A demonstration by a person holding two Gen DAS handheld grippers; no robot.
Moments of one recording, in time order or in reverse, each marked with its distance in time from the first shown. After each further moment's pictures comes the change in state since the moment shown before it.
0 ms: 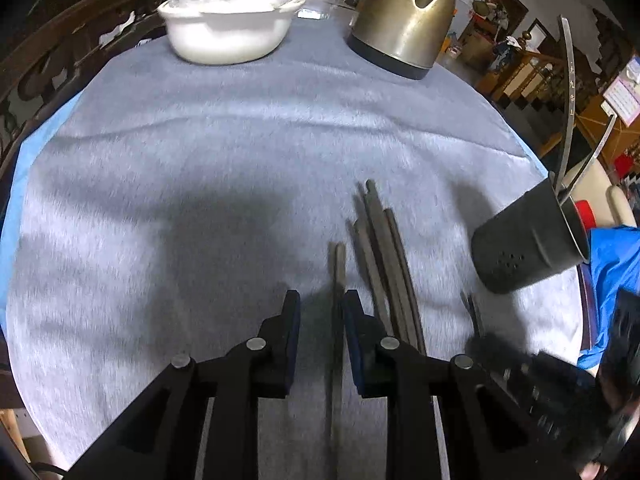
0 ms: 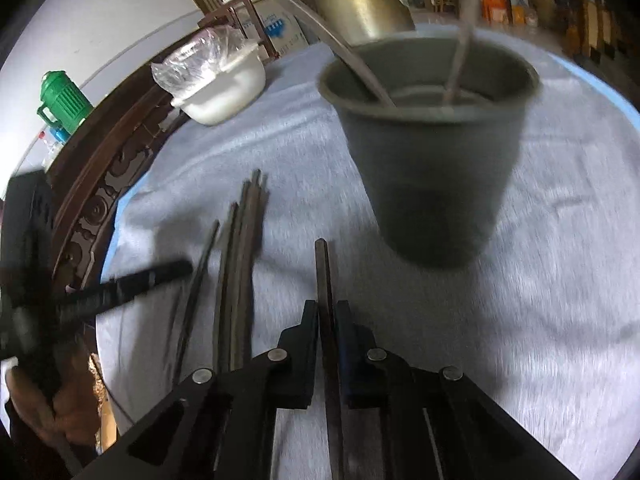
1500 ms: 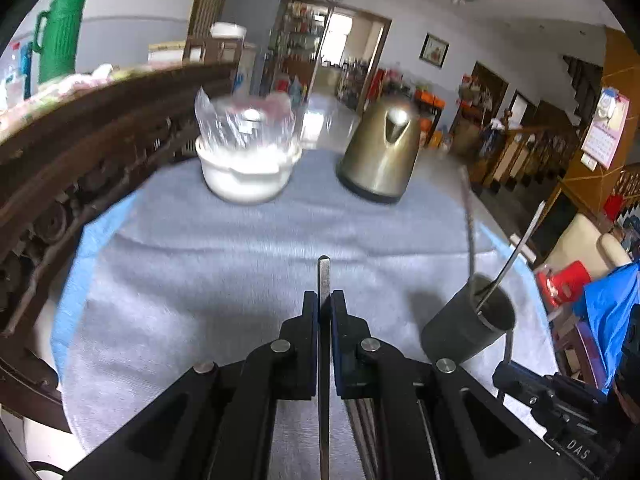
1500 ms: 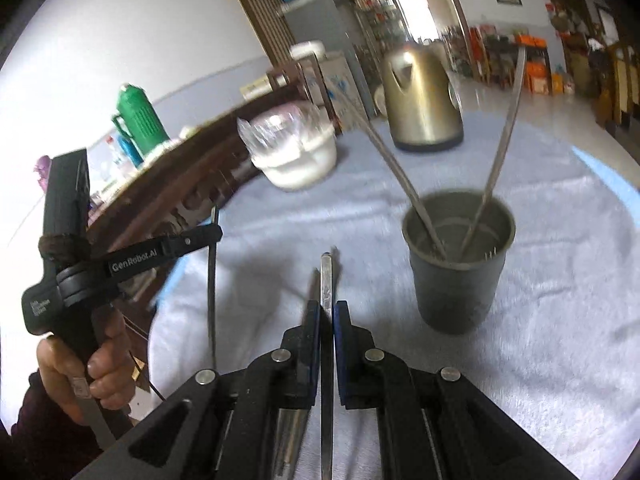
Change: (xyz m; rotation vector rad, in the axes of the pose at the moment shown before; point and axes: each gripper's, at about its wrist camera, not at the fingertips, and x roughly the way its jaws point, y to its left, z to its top) left arm -0.119 -0.018 -0.005 -0.008 -0.440 0.019; right arm -0.096 0.037 0.003 -0.177 -0.313 0.151
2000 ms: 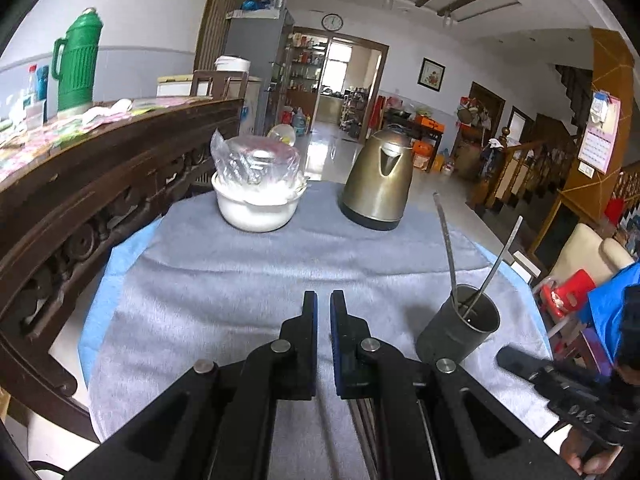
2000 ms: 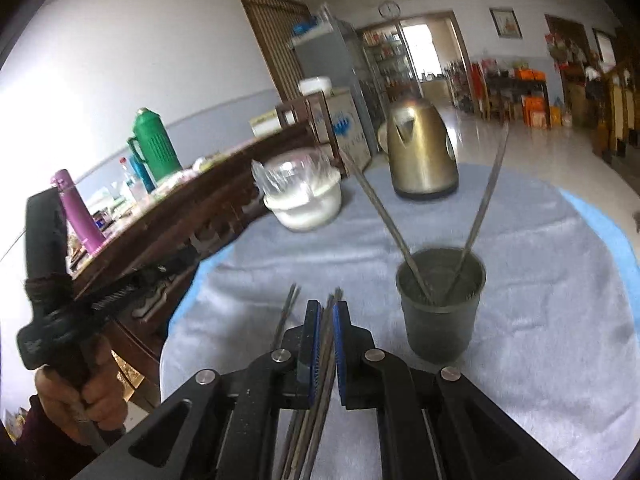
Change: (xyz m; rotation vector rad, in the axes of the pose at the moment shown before) left arm -0.045 -0.002 -0.008 0.014 -0.098 0.035; right arm -0.031 0.002 0.006 0.010 -0.023 -0.019
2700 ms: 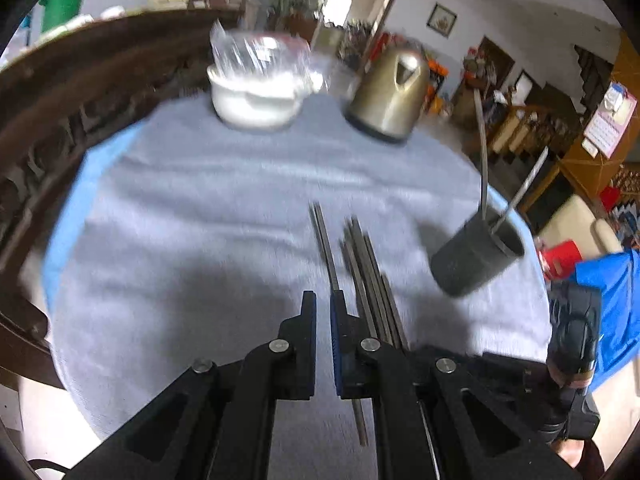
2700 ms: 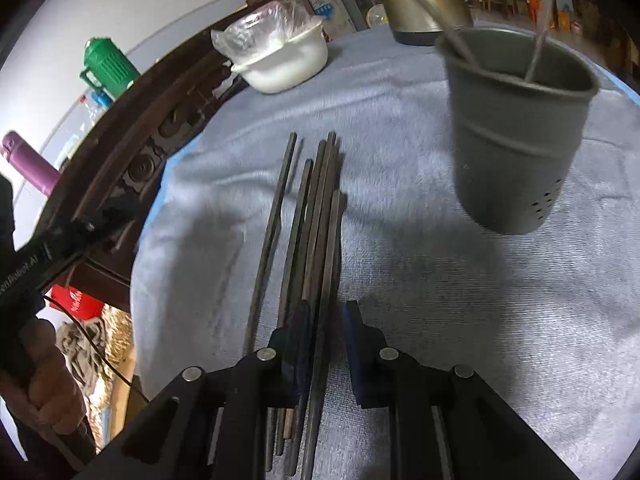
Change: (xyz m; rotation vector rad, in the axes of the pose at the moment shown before) left arm 0.052 0.020 -0.052 -0.051 0.323 -0.074; right arm 0.115 -0.006 -0.062 0.051 0.369 0.015
